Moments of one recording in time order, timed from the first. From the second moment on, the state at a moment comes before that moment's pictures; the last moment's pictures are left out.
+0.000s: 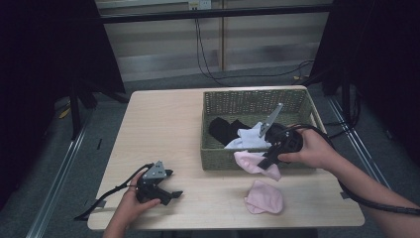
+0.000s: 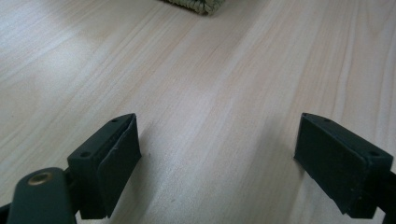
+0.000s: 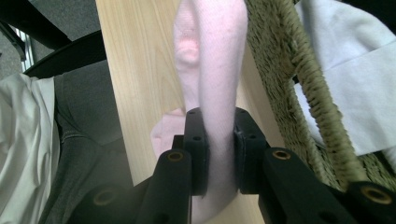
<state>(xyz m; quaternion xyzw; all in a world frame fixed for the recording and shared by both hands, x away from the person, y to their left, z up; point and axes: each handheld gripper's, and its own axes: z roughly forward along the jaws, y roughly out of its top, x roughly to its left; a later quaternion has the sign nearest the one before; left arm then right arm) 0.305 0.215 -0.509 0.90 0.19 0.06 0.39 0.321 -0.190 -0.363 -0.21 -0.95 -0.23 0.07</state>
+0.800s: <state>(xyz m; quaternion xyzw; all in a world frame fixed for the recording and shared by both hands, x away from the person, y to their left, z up) 0.305 0.215 -0.509 0.90 0.19 0.06 0.39 0.317 -0.178 -0.400 -0.22 -0.95 -0.22 0.09</state>
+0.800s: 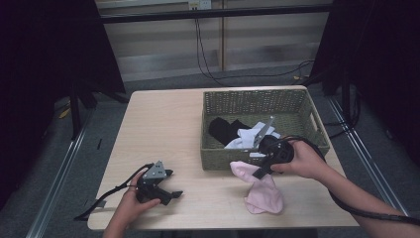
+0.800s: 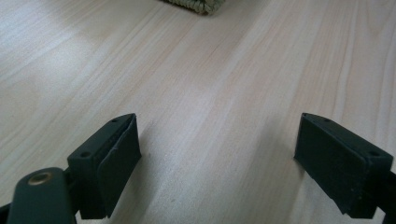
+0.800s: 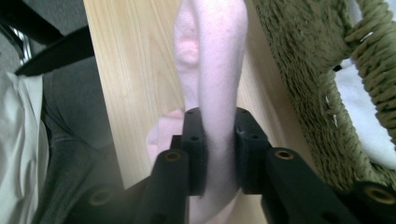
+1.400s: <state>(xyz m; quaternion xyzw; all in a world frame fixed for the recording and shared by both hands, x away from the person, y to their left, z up) 0.305 0.215 -0.509 0.90 0.19 0.06 0.39 0.306 -0.202 -0.397 -0.23 -0.94 -0.24 0.09</state>
